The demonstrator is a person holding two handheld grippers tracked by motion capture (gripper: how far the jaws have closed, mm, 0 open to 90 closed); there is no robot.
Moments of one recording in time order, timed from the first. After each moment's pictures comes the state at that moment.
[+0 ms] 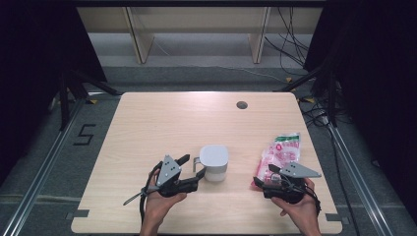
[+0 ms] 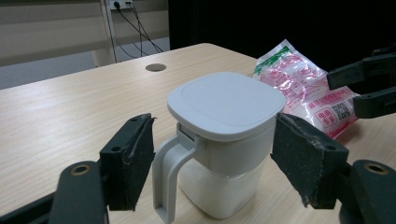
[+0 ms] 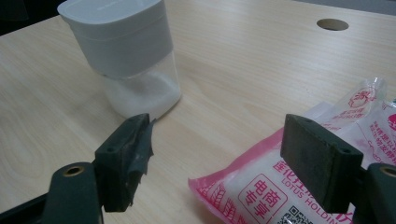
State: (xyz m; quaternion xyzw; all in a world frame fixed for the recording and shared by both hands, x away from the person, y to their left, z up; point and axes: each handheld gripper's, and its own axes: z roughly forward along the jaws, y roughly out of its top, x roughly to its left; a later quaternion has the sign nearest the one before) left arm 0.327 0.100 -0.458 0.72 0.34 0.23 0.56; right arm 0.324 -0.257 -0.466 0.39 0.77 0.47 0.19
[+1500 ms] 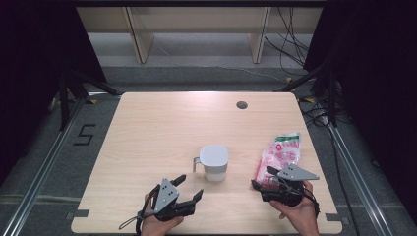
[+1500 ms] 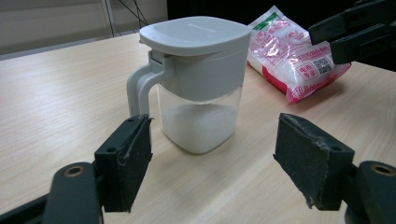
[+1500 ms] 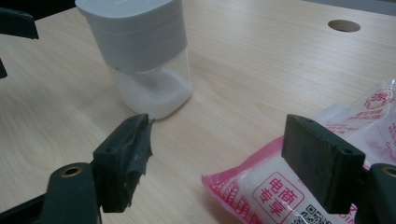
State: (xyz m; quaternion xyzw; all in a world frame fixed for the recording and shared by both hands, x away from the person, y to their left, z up) left arm 0.277 0.104 -0.489 0.73 0.35 0.23 0.55; right arm 0.317 -0.251 -0.466 0.38 0.78 0.47 0.18
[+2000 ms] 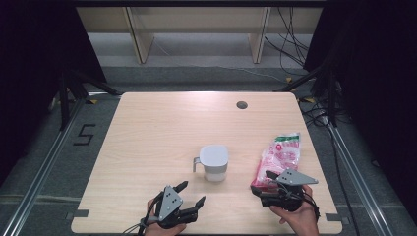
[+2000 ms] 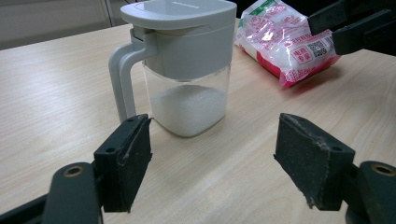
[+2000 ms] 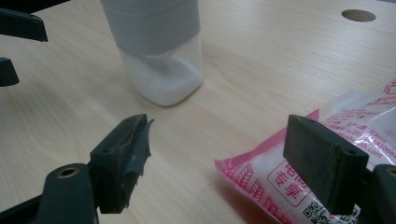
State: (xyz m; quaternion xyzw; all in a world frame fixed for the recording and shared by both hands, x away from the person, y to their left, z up) left arm 0.265 0.096 -0.500 0.73 0.35 0.23 0.53; right arm 0.307 -0.250 -0.470 0.37 0.79 0.46 0.17
